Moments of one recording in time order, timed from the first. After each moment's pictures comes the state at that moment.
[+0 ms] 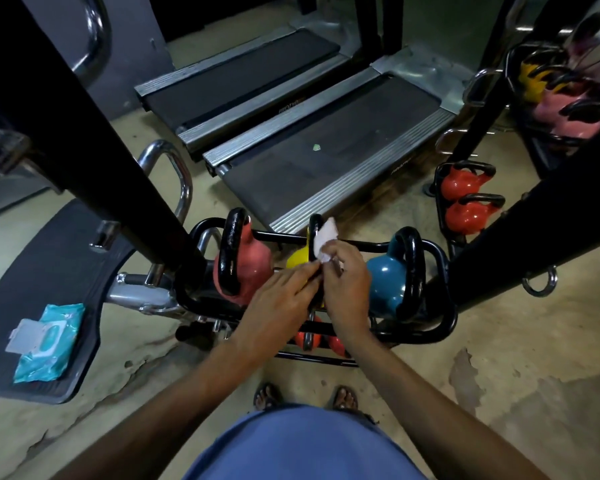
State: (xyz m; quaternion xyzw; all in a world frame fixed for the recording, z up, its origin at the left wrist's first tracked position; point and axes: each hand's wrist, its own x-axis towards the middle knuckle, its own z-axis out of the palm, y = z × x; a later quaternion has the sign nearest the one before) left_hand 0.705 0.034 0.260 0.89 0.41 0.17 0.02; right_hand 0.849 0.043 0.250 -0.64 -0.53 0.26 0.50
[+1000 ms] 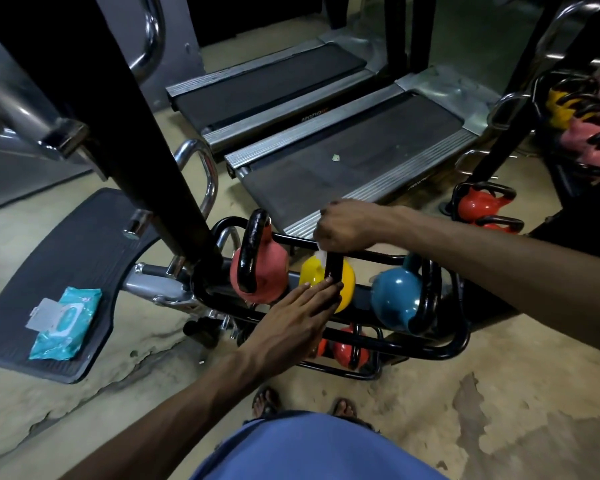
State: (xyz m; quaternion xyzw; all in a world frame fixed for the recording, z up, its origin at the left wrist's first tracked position) left_hand 0.695 0.011 0.253 0.92 0.38 0.10 0.03; right_hand 0.865 0.184 0.333 -0.29 -0.94 0.01 -0.17
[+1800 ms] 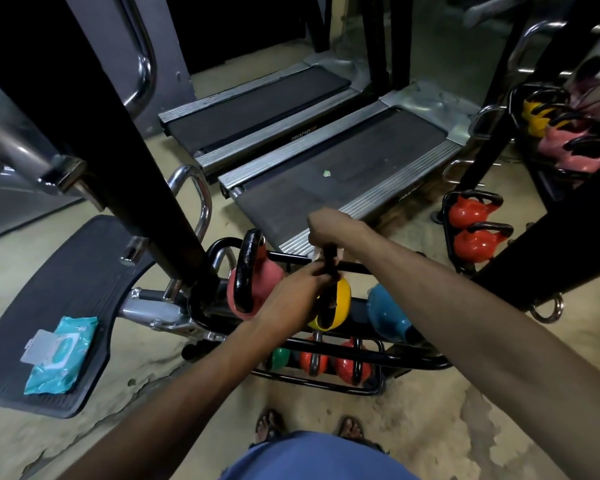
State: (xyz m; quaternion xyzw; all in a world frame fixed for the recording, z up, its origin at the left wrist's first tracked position) left_hand 0.715 0.078 0.282 0.86 0.44 0.15 0.20; right_hand 0.833 0.208 0.315 -0.61 -0.77 0.12 -0.15
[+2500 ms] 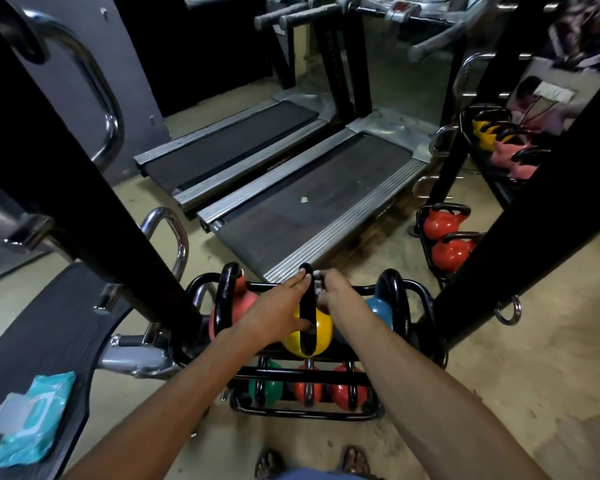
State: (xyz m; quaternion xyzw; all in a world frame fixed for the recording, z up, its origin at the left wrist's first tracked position) left_hand 0.722 0.109 0.301 0.85 0.48 0.02 0.22; right_hand 0.866 0.169 0.238 -0.58 0.00 0.68 0.45
